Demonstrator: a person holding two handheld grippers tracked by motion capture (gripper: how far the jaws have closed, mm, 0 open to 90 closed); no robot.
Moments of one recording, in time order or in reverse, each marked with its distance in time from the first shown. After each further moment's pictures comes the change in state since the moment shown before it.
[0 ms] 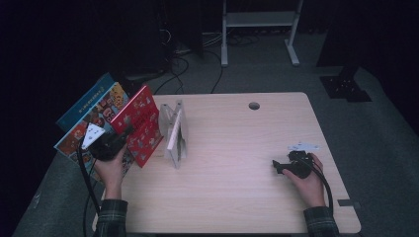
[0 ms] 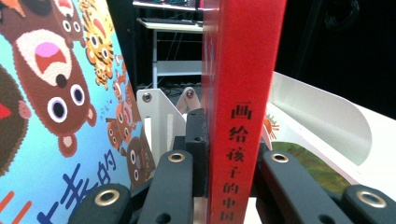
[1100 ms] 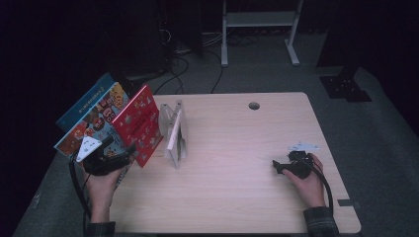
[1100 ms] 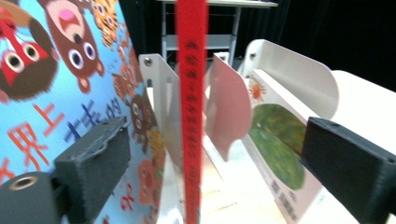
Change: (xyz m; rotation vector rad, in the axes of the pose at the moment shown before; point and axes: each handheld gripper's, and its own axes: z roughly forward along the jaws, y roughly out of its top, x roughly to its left) left arm -0.027 -0.002 -0.046 0.120 0.042 0.007; right arm 0.000 0.000 0.000 -0.001 -0.003 0.000
